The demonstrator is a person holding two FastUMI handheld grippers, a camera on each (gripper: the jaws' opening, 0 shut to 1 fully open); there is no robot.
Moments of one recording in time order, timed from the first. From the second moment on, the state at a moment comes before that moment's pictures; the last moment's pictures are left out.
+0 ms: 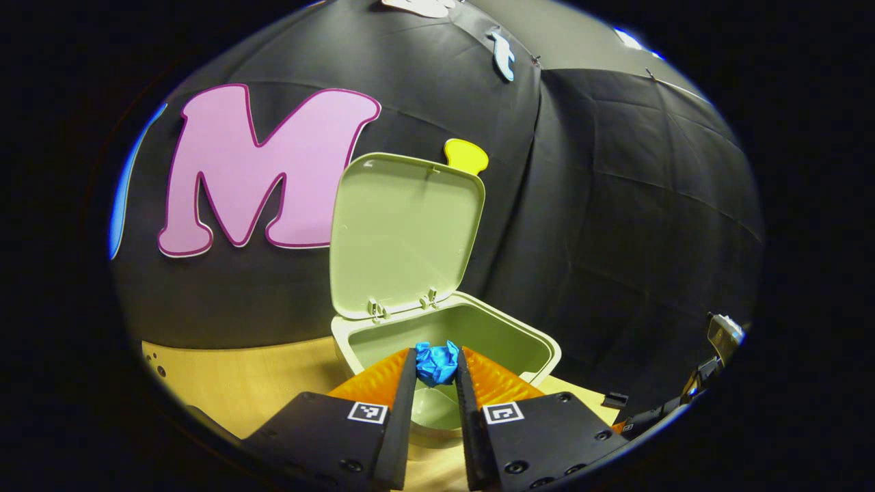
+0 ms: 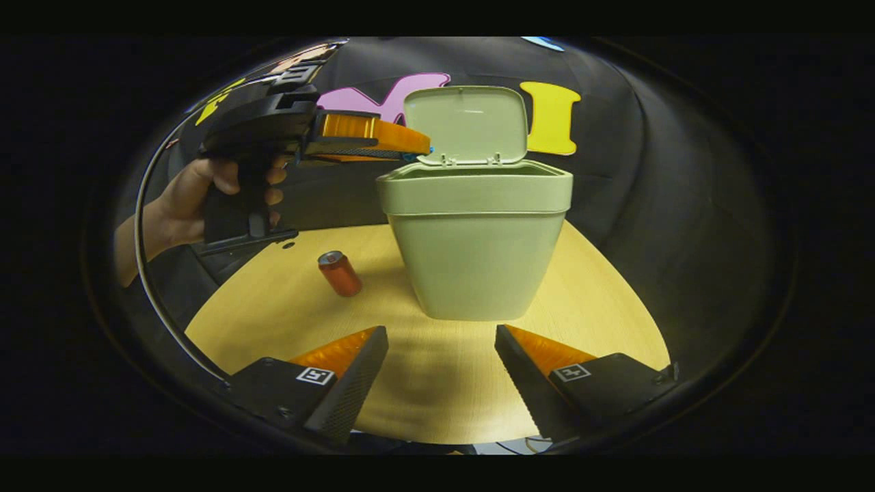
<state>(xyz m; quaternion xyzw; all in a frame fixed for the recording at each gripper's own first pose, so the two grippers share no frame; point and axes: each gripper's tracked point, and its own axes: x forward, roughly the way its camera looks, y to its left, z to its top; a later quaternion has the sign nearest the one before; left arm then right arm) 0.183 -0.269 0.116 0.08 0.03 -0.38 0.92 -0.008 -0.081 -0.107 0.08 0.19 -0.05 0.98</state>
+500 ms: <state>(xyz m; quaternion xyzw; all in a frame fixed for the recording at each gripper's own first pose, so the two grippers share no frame) 0.173 -0.266 0.124 0.08 0.01 -0.38 0.92 0.002 -0.075 -0.111 0.07 0.19 -0.03 0.98</state>
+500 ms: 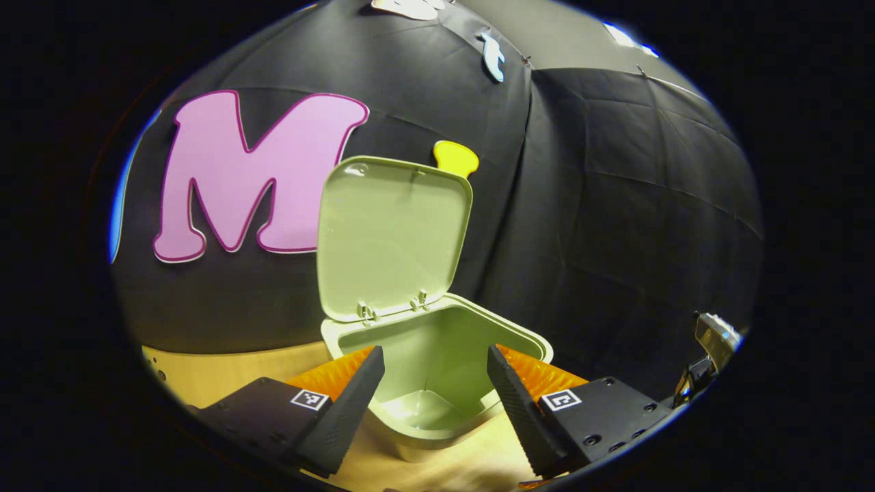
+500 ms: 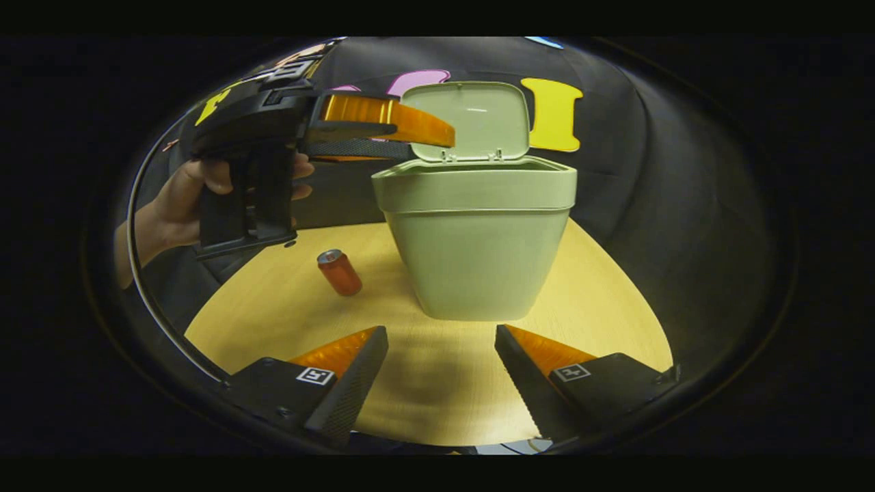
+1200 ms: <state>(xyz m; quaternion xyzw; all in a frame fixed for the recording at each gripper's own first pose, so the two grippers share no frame) 0.129 -0.005 0.082 0.00 0.00 -0.12 0.99 0.045 0.000 -0.122 0.04 0.22 0.04 0.97</state>
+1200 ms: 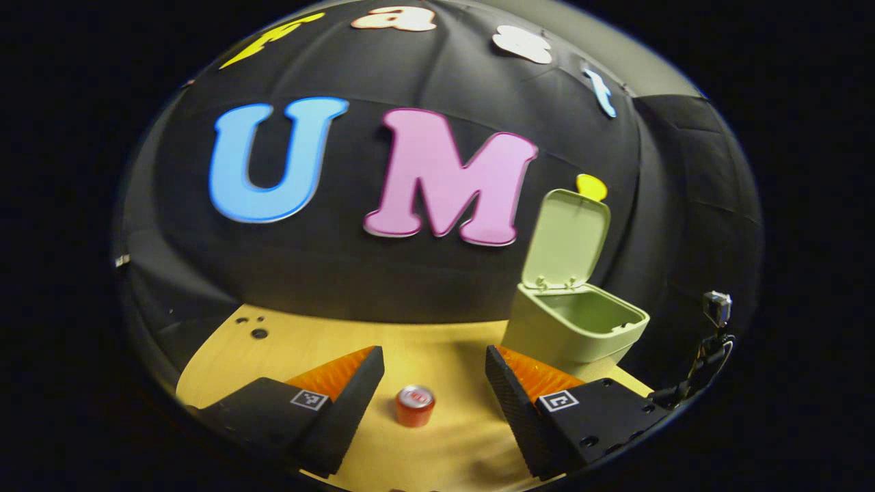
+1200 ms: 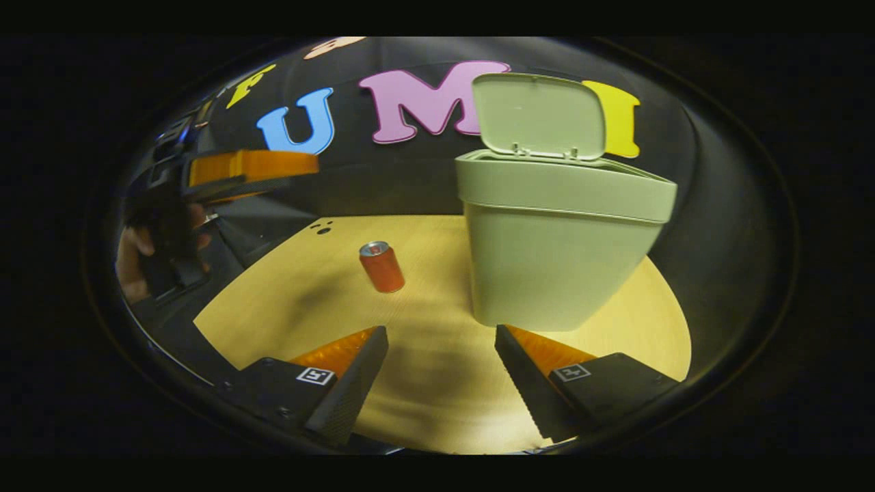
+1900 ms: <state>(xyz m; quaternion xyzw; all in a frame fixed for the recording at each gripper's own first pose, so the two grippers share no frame) 0.026 0.127 -0.043 -0.07 0.11 0.07 0.99 0.158 0.099 -0.157 -0.01 0.23 0.12 0.97</state>
